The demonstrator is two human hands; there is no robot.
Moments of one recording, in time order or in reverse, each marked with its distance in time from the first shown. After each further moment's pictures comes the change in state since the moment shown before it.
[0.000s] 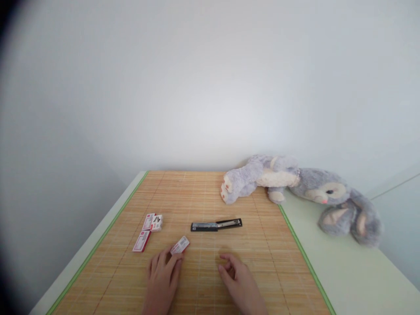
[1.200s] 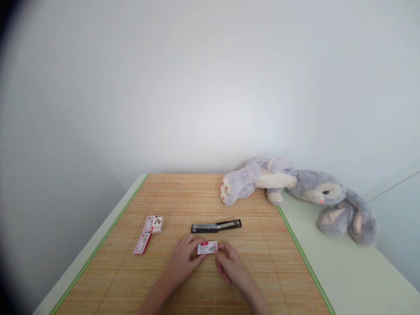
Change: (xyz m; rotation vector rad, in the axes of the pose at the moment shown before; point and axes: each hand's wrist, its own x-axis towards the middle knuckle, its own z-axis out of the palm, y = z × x) left_hand 0.069 0.036 0.003 -0.352 -0.342 0.176; right_hand 0.045 -0.004 0.012 0.318 -0.159 0.146
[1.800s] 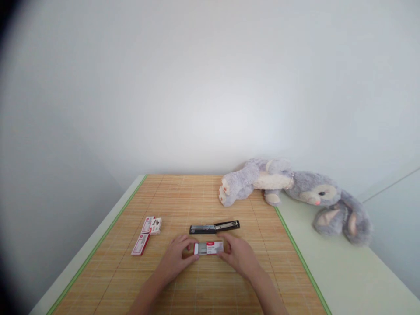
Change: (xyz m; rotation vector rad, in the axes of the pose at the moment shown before) left_hand 0.000 -0.022 -0.015 -0.067 -0.004 -0.014; right_hand -0.002 -0.044 -0.041 -0.863 0.150 -0.289
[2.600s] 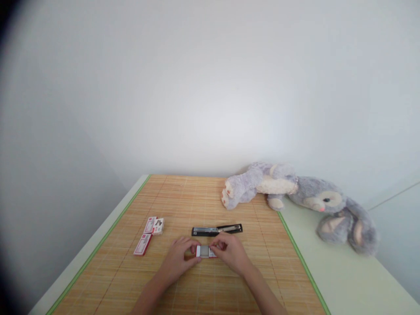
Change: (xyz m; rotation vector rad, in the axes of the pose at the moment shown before) left_hand 0.001 -0.003 0.001 -0.030 -0.010 -0.015; right_hand 0.029 -0.014 0.019 0.133 0.029 -0.211
